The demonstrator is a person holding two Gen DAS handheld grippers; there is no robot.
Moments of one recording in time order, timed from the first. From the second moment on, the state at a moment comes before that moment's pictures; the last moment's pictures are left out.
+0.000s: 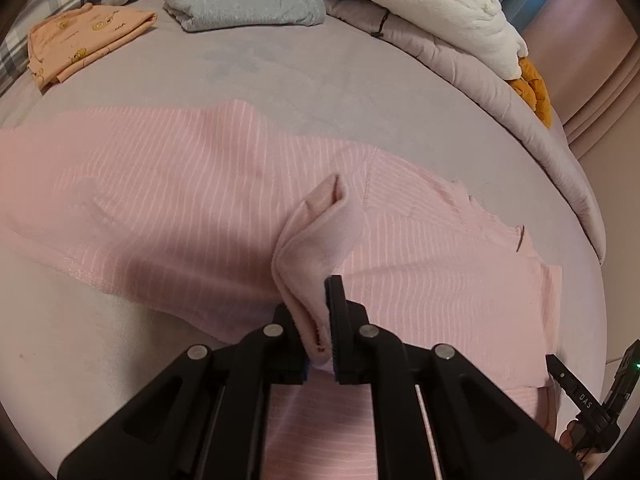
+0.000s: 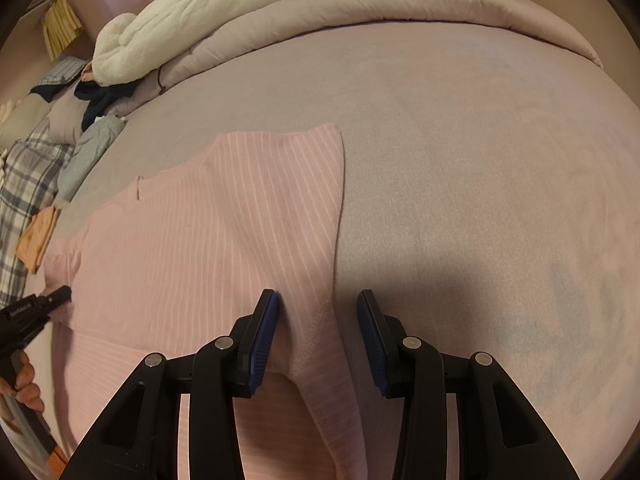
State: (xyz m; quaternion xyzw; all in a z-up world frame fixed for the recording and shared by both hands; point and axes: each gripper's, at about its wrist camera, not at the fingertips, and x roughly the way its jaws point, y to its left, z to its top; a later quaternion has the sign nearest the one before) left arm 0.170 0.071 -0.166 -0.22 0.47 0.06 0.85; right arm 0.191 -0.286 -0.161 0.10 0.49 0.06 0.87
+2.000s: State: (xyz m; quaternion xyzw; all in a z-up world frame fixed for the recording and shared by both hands) left arm 0.163 0.093 -0.172 -0.16 0.49 0.00 0.86; right arm 0.187 -0.274 -0.162 0.05 0.48 0.03 0.87
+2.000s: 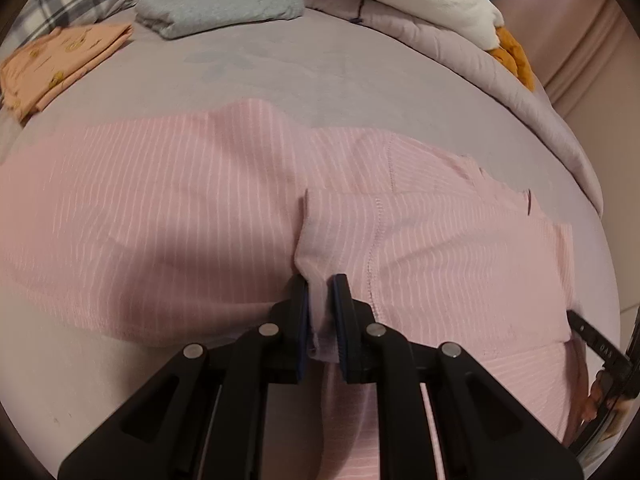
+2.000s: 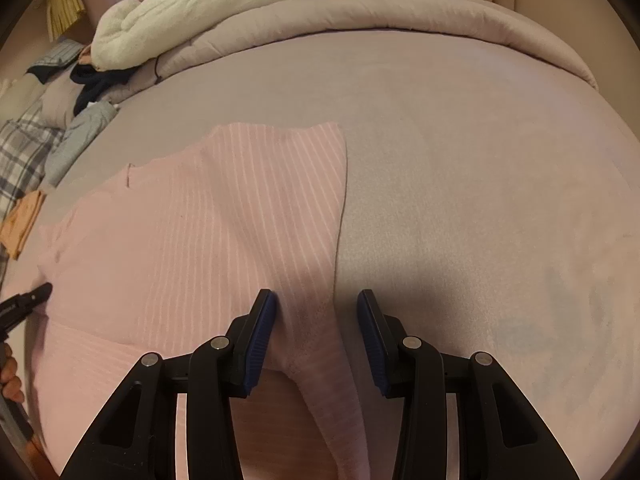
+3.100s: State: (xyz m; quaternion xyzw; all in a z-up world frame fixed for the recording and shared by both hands) left arm 0.144 0.099 -0.131 -0.17 0.45 -0.05 0.88; right arm 0.194 -0.264 -0.142 0.09 0.52 -0.09 0.85
